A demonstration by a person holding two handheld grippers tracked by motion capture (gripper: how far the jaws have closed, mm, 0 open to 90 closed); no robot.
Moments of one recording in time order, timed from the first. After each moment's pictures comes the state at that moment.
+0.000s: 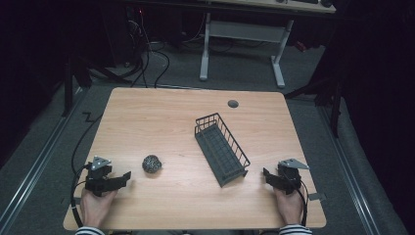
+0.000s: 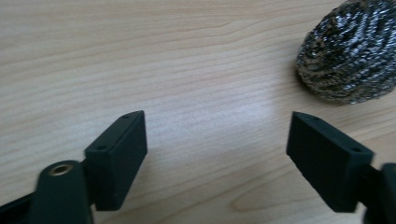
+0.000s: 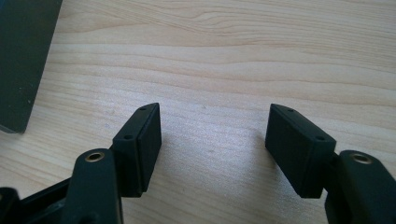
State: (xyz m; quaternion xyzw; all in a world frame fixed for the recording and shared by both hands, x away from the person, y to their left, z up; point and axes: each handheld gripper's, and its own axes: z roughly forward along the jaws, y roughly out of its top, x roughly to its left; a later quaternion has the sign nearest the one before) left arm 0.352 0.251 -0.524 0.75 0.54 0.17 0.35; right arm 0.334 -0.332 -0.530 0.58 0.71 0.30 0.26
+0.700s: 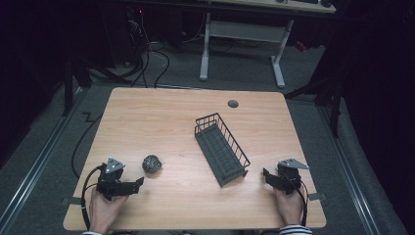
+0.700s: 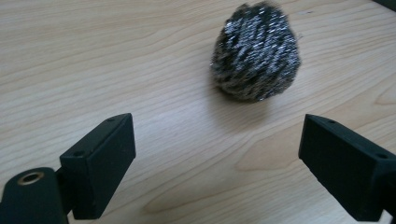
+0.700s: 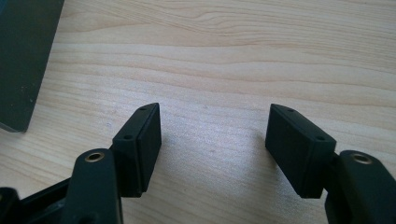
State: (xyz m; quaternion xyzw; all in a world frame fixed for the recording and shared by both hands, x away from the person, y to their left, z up) left arm 0.338 0.209 -0.505 0.79 0.48 0.16 0.35; right arm 0.334 -0.332 -0.530 0.58 0.71 0.30 0.26
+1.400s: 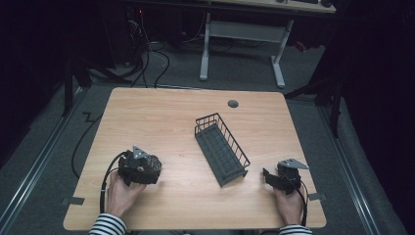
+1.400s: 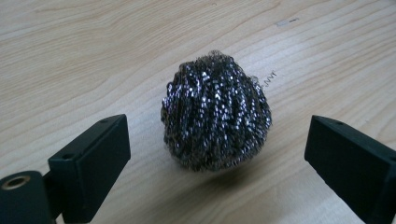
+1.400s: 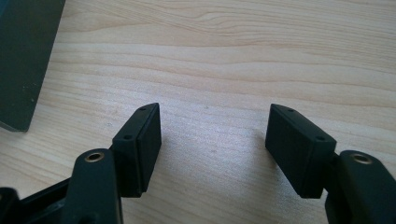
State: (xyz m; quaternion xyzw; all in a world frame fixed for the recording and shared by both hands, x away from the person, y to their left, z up) left arm 0.379 0.155 -0.500 0.83 0.45 0.17 0.29; right arm 0.334 -0.331 -0.530 0.58 0.71 0.30 0.26
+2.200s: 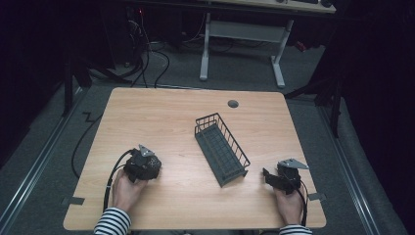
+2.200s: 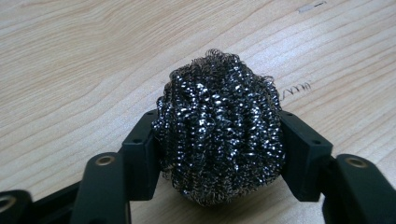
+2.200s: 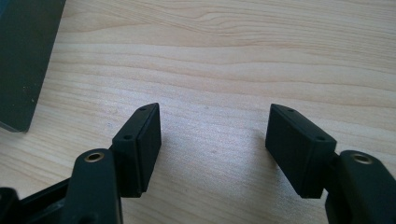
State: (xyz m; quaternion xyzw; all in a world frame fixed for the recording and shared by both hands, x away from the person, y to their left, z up) left arm 0.391 0.147 -0.513 0.84 0.45 0.17 0.26; right arm 0.334 -0.331 -0.530 0.58 0.71 0.30 0.26
